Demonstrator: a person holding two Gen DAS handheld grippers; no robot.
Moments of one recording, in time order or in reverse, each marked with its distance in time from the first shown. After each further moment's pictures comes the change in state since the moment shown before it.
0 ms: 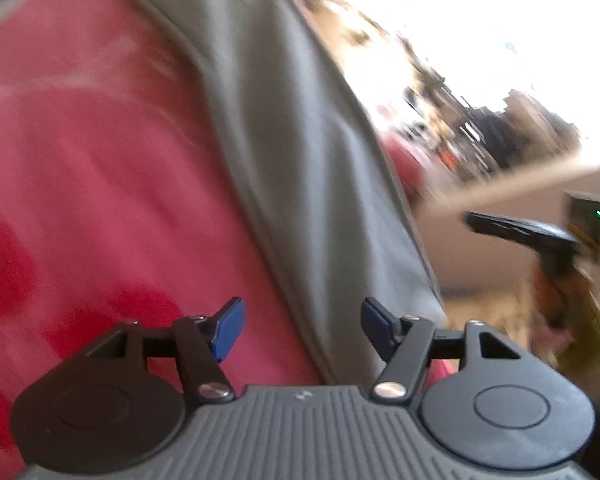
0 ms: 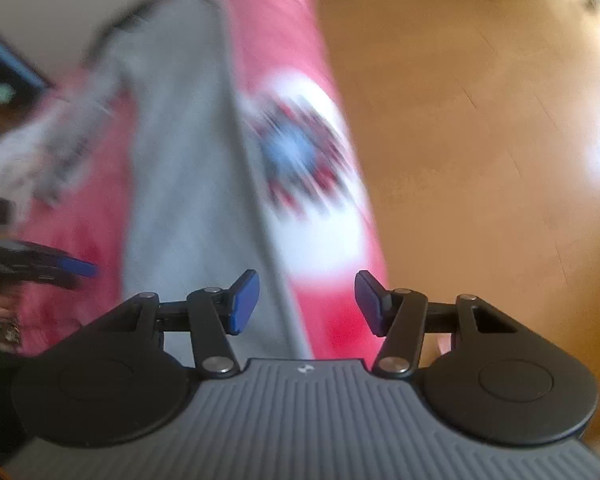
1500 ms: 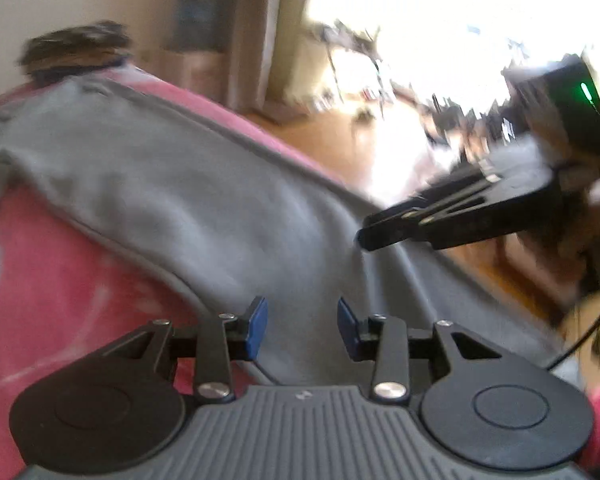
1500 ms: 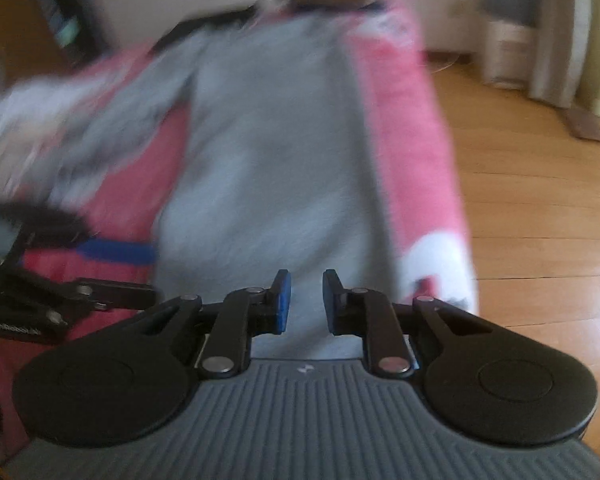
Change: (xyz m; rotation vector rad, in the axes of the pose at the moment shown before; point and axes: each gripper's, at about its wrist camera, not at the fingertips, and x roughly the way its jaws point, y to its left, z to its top) left arm 0.061 -0.074 0.004 0.550 -0.241 0.284; right arm 0.139 0.091 0.064 -0.395 -0.059 -0.003
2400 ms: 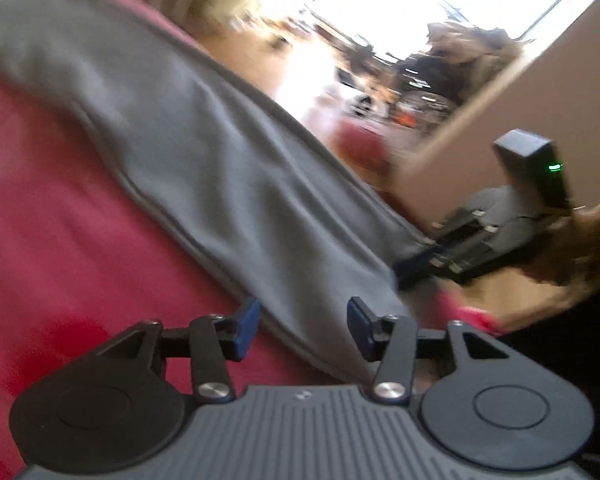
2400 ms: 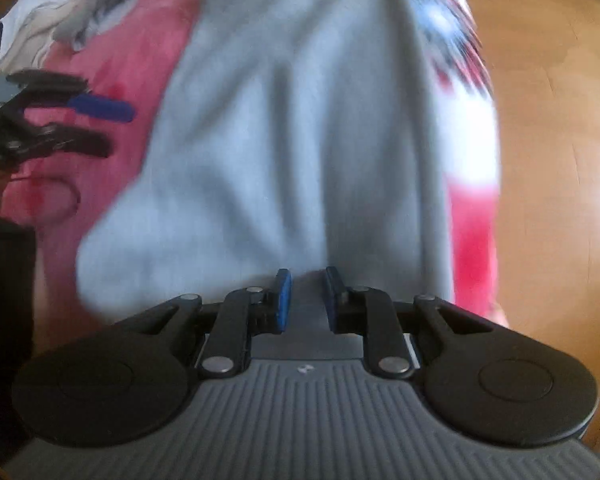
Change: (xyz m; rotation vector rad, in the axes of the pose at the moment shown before) left arm -0.056 -0.007 -0.061 -0.159 0.202 -0.493; right arm -0.083 0.009 -0.126 0.202 0.382 0.072
